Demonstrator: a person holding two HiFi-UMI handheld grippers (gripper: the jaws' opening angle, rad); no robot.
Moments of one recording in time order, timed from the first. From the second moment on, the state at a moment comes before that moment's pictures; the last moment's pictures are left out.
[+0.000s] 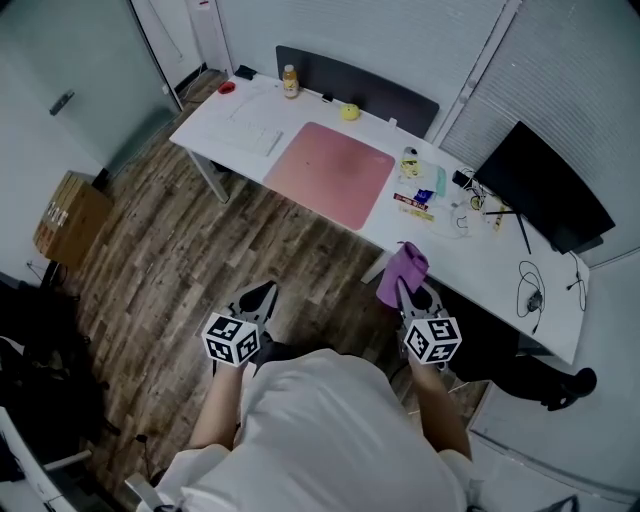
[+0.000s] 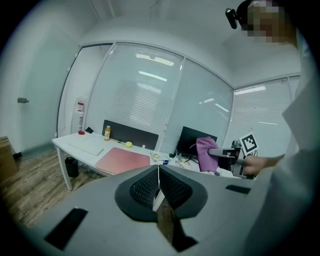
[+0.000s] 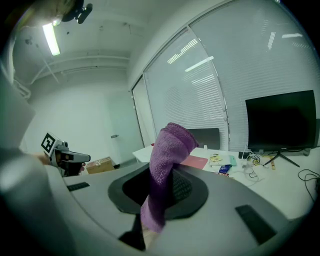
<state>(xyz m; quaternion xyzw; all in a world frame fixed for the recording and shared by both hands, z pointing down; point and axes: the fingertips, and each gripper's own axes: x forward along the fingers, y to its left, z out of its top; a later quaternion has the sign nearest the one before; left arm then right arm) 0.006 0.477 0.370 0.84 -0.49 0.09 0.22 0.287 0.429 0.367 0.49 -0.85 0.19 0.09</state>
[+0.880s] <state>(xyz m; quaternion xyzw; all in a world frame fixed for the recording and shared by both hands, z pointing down) 0.004 0.441 0.378 0.84 -0.48 0.08 0.23 0.276 0.397 0.387 0.48 -0.85 0.20 0.11</state>
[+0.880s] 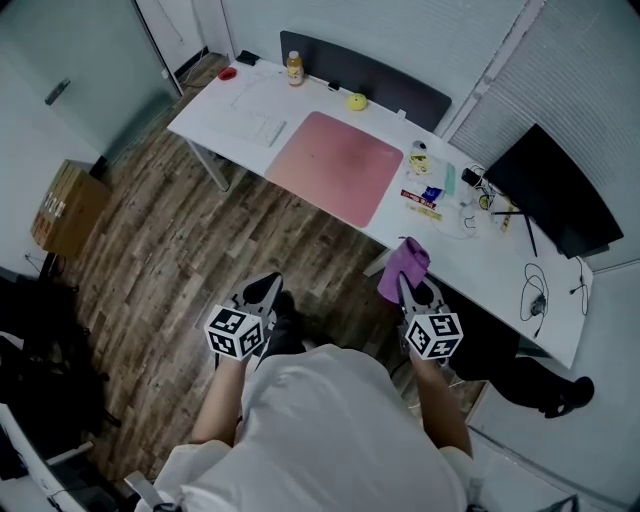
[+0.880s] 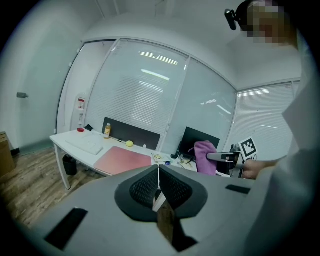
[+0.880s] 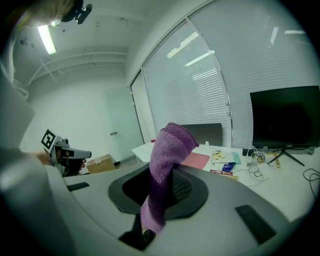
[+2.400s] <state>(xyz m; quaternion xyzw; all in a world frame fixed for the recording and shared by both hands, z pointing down) -0.095 0.215 0.427 0.90 -0.33 0.13 0.26 0.188 0.267 0.436 0.60 -0.73 0.25 0.18</state>
